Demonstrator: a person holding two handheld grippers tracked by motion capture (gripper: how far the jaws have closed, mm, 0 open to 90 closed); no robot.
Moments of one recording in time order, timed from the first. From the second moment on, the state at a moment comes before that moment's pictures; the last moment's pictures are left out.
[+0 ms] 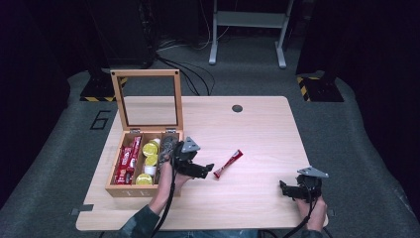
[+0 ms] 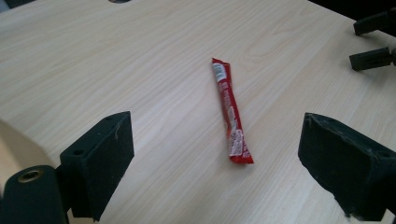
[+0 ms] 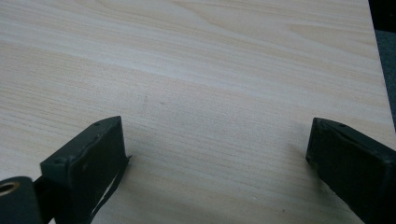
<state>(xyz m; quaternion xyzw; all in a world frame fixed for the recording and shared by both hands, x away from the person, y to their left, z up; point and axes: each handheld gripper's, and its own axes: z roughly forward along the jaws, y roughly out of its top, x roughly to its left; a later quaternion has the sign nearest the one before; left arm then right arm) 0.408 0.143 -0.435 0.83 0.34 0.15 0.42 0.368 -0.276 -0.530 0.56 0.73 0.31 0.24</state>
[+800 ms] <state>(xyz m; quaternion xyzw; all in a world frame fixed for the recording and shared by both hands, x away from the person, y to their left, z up) 0.369 0.259 -0.415 0.78 0.38 0.21 0.44 0.368 -0.276 -0.530 0.56 0.73 0.31 0.24</state>
